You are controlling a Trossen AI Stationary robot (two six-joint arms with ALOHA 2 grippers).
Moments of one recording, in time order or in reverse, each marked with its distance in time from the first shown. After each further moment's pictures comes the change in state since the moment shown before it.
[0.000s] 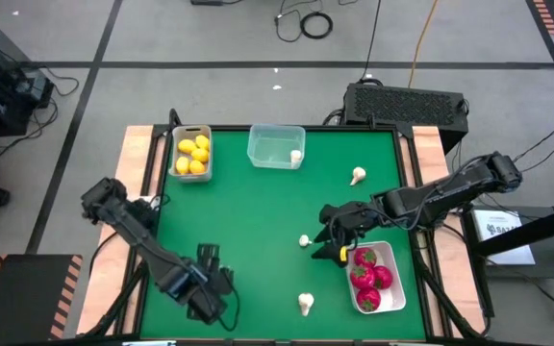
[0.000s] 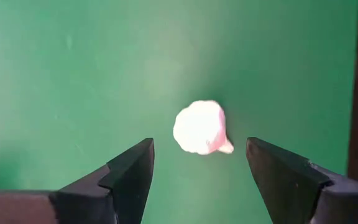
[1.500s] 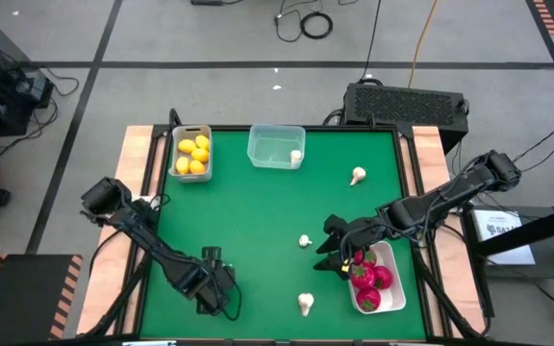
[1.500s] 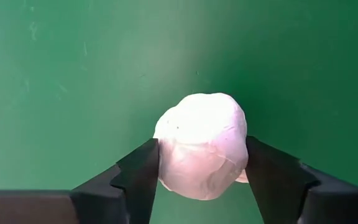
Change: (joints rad) left arm 0.012 0.000 -0.425 0.469 0.006 -0.053; right arm 0.123 0.000 0.000 0.041 0.117 0.133
